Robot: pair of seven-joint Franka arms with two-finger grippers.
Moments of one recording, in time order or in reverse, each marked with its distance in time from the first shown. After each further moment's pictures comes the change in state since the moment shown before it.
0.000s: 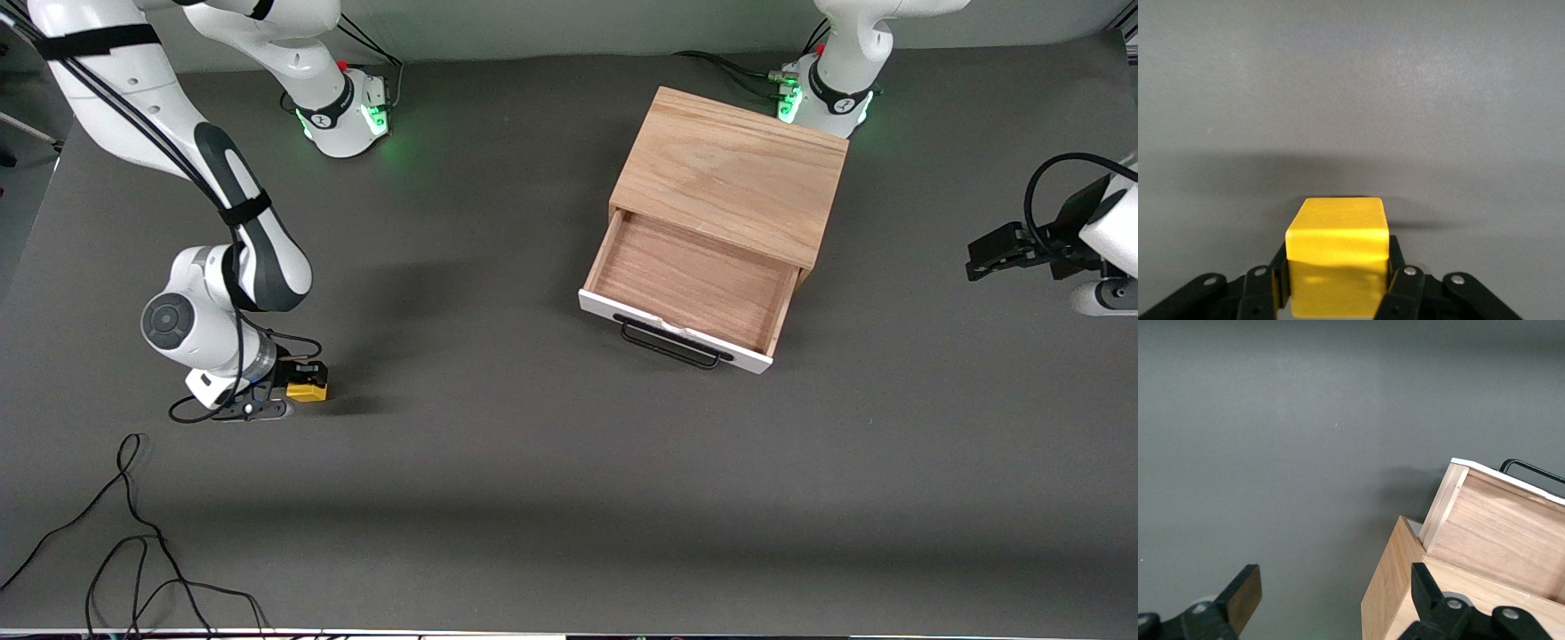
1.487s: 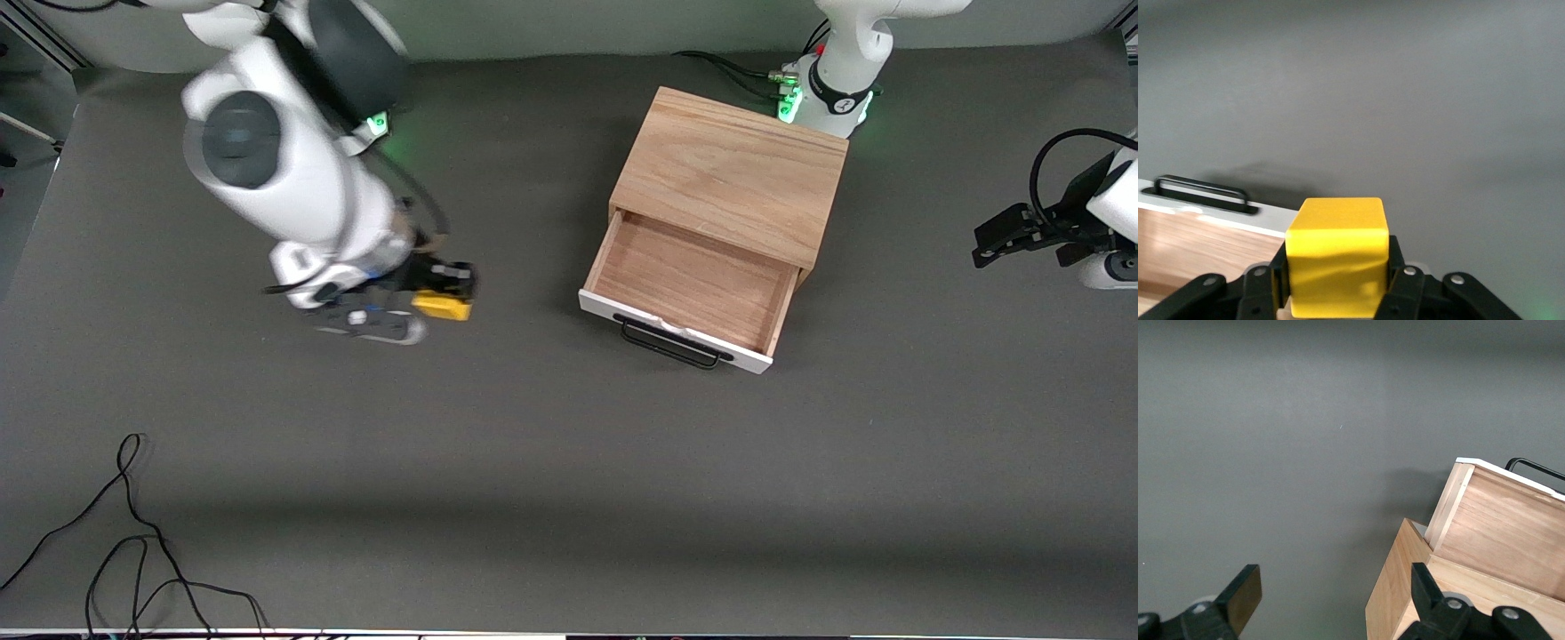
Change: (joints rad) left arm -0.039 -0.077 0.053 -0.098 0.002 0.049 0.016; right arm 0.286 0.029 0.369 0.827 -0.012 -0.785 0.923
